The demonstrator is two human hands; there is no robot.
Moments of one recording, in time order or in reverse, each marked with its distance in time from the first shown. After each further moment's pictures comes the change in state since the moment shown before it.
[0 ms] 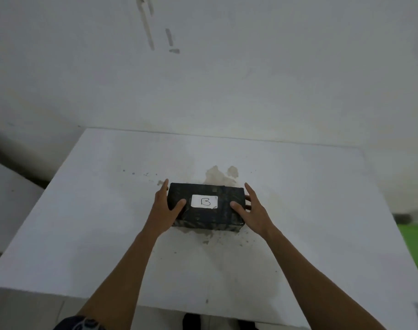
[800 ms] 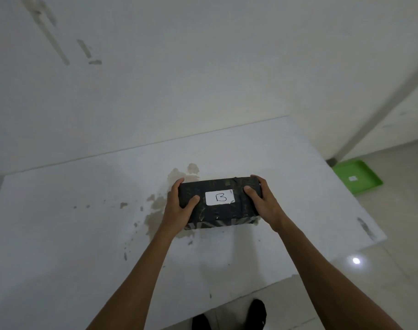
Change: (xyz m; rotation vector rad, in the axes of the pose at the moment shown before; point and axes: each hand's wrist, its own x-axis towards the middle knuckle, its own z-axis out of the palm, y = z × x) left_hand 0.004 0.057 0.067 -0.202 -0.326 0.268; right_hand -0.082 0.014 -0.047 0.284 0.447 0.093
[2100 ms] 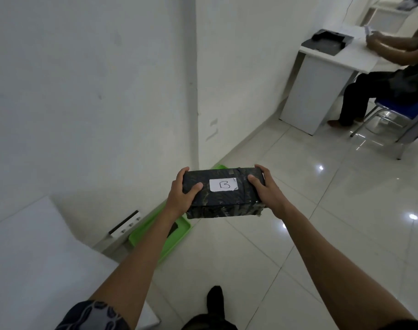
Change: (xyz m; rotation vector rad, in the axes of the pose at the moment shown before) left_hand 0.151 0.317 0.801 0.034 -0.554 0.160; right_hand 0.090 0.138 -0.798 0.140 0.500 0.139
